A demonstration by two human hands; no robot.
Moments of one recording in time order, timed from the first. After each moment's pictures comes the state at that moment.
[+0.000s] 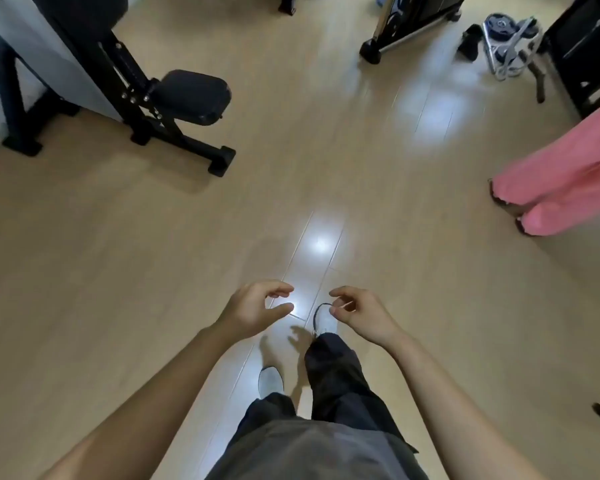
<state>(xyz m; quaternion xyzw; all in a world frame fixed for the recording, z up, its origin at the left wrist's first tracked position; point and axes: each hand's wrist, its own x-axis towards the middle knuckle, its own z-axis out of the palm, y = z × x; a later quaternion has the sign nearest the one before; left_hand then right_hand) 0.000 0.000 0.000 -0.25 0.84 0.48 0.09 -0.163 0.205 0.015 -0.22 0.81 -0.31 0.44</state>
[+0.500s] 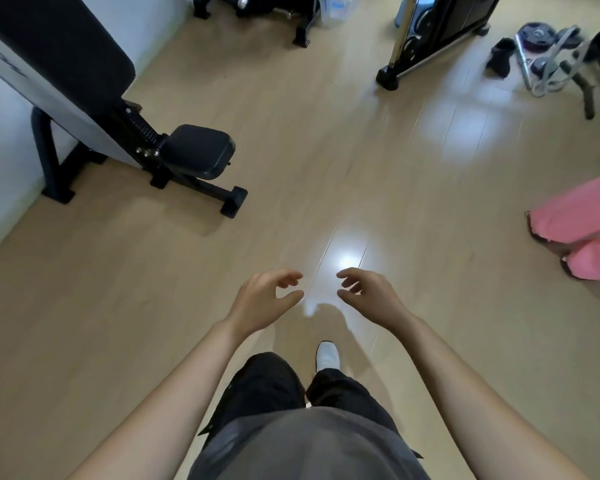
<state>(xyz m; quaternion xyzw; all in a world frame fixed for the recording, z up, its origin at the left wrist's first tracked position) -0.224 -0.077 0.041 -0.29 0.86 0.41 0.04 -0.396 0.101 0.030 -0.31 0.83 -0.27 0.37</state>
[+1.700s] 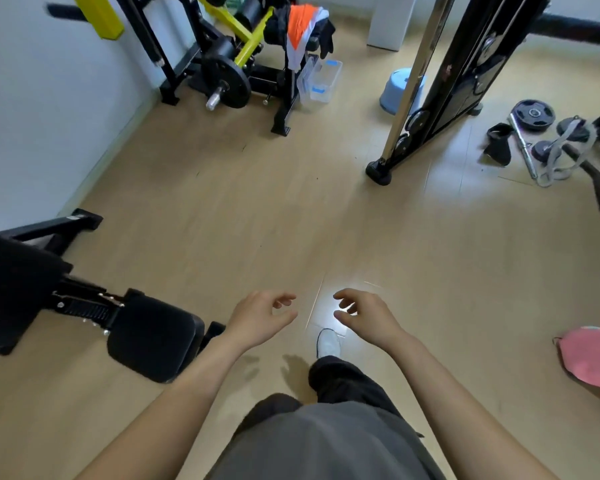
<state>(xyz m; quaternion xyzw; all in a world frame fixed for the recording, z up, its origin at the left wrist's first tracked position) -0.763 -0.517 0.043 -0.29 0.87 0.37 0.13 -0.917 -0.324 0.023 -0.29 0.84 -0.25 0.38</state>
